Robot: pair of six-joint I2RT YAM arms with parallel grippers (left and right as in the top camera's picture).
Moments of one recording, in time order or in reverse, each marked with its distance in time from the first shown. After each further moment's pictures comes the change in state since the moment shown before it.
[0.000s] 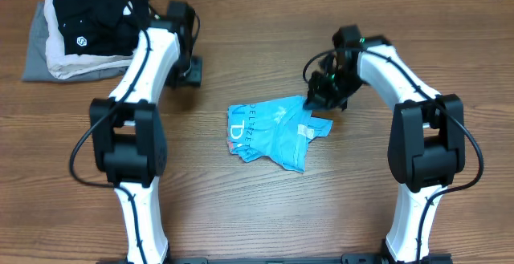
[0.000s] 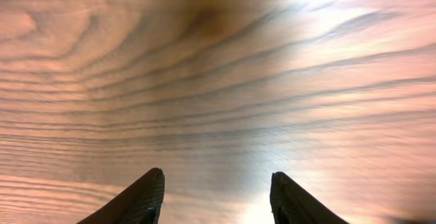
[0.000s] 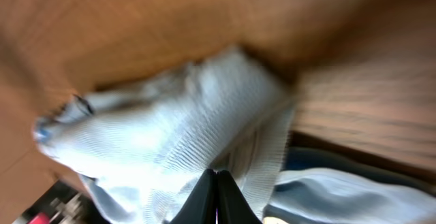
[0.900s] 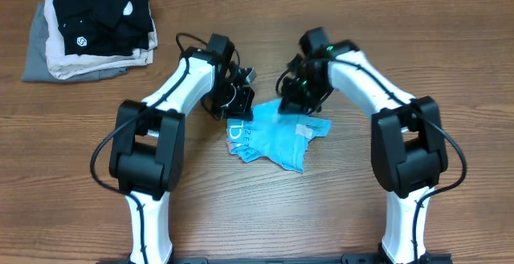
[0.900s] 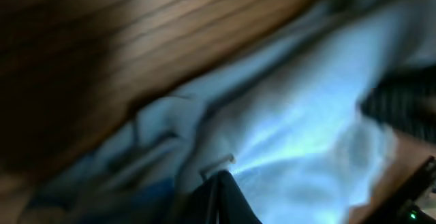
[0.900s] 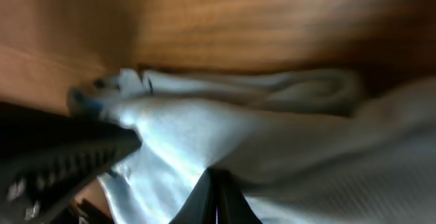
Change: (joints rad) left arm -0.159 -0.048 -0.360 0.244 0.602 0.051; right arm 0.158 0.000 -0.047 0.121 -0.005 -0.019
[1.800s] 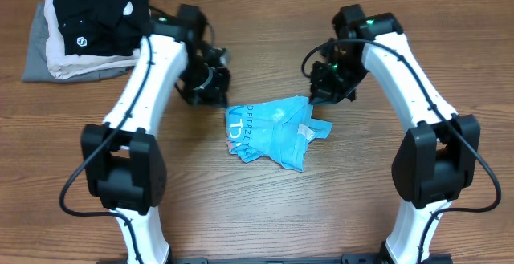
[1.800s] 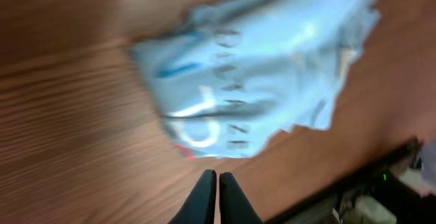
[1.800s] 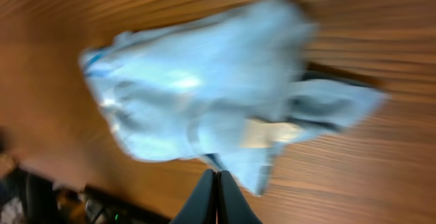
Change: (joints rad) left arm 0.052 -0.142 0.241 -0.447 -0.105 0.030; right arm -0.095 -0.120 0.185 -0.378 0.086 -0.062
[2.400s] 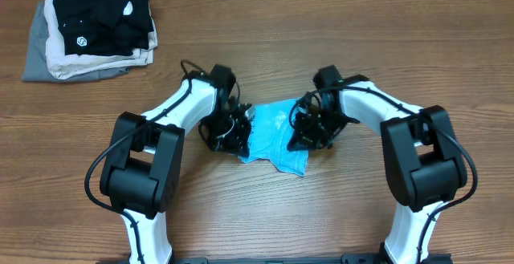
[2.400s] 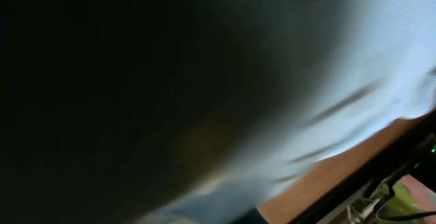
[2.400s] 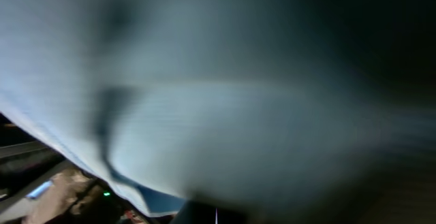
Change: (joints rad) left arm -0.095 0.000 -0.526 0.375 0.104 0.010; right arm 0.041 -0.003 -0.571 0.468 -0.225 0.009
